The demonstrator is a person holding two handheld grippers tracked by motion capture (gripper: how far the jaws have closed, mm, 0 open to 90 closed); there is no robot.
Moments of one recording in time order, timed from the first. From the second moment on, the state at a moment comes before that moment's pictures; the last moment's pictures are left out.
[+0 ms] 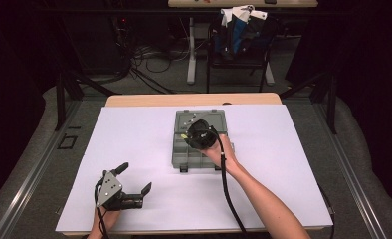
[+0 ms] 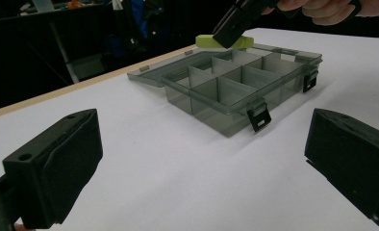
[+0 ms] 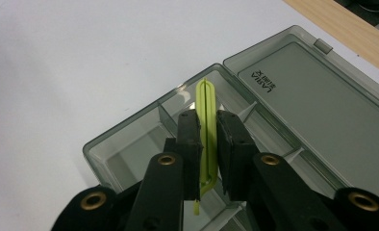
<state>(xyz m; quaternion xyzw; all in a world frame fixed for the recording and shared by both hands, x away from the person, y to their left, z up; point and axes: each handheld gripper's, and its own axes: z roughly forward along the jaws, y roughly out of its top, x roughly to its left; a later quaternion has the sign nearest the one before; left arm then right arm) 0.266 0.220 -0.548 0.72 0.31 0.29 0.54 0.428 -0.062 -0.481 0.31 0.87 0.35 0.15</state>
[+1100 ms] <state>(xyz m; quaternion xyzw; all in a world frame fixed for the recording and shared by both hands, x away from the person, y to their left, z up) 0.266 0.221 -0.547 0.72 0.31 0.30 0.54 0.448 -0.040 -0.491 0.36 0.86 0.34 0.14</state>
